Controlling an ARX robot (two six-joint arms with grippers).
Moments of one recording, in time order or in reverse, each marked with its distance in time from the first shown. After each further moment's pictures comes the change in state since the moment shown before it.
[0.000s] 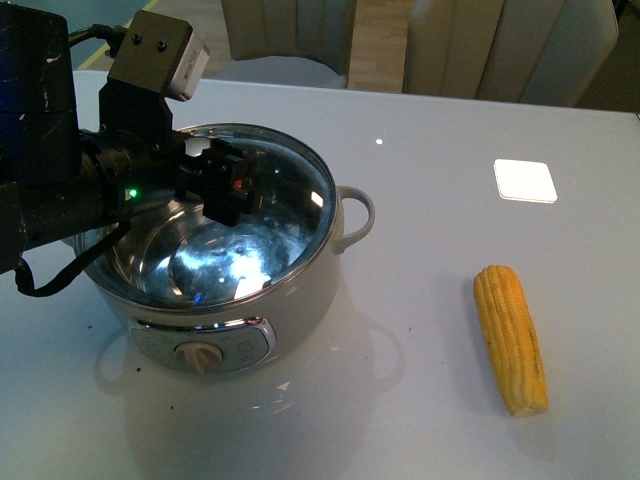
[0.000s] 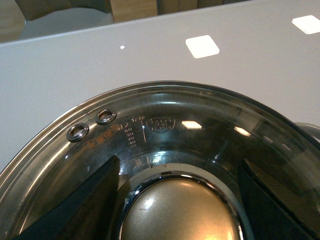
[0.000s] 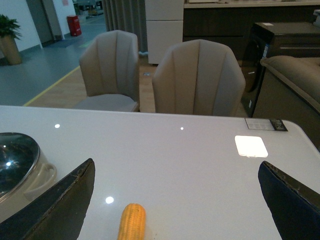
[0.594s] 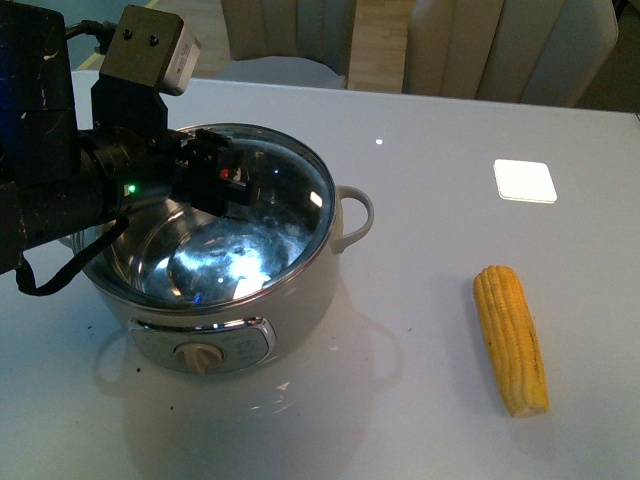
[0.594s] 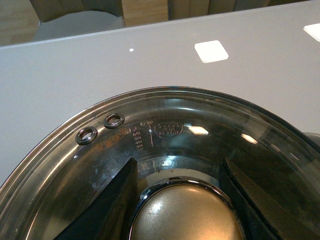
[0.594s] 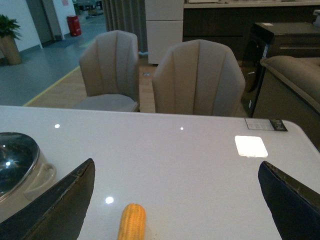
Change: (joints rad) left arm -0.002 -0.013 -0.003 0.019 -0.051 -0.026; right arm 0.000 0.000 0.000 0.000 0.000 0.000
